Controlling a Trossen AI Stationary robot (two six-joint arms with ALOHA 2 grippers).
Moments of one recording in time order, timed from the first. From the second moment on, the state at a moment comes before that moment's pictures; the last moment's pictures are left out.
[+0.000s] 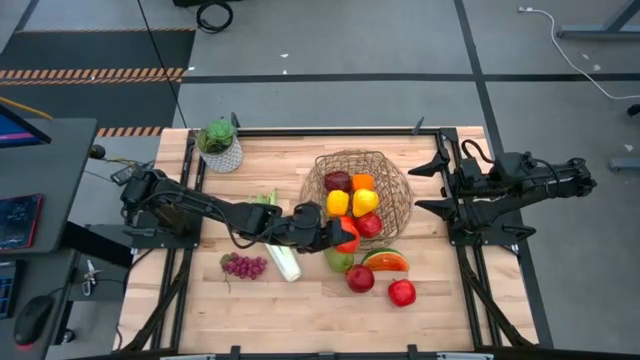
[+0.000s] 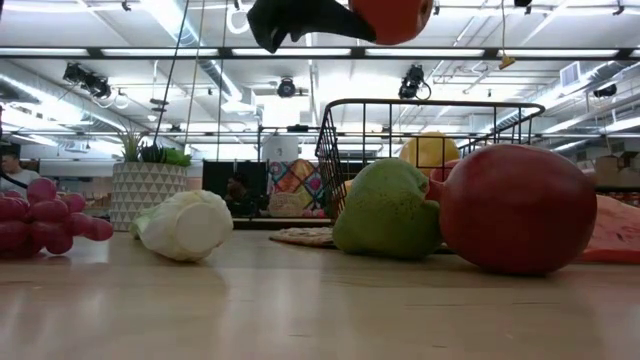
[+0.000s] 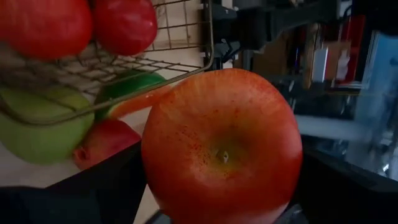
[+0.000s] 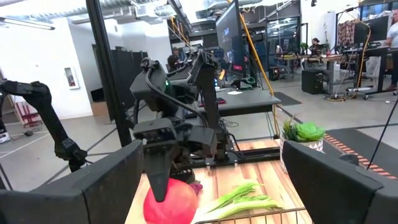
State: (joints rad) left arm -0.26 1.69 1.34 -0.12 -0.28 -1.66; right arm 0.21 0.49 0.69 -0.10 0.17 0.11
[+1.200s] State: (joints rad) left arm -0.23 1.69 1.34 0.24 0.22 -2.08; right arm 0.21 0.49 0.69 -0.09 0.17 0.10
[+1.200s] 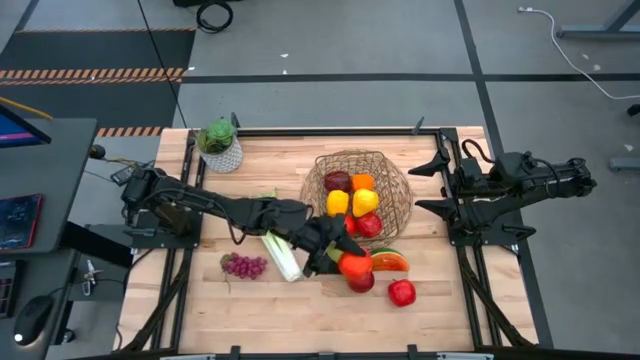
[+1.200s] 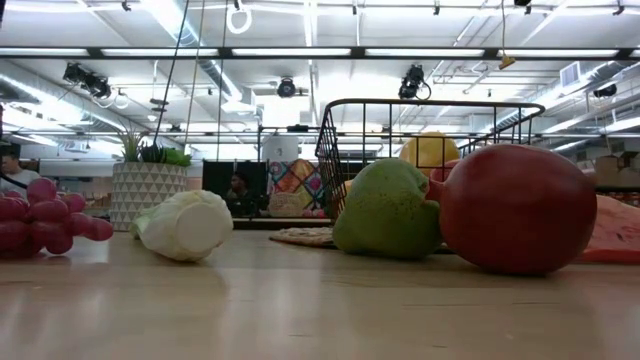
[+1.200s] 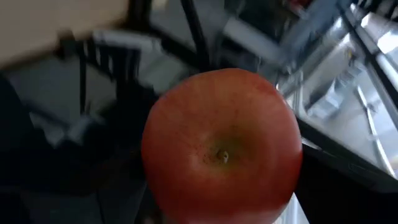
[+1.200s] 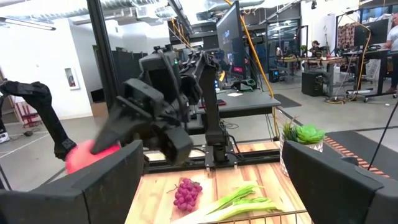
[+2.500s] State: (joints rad) left arm -0.05 1.69 1.34 -0.05 0.03 -0.43; right arm 0.21 0.49 0.69 -0.11 0.17 0.10
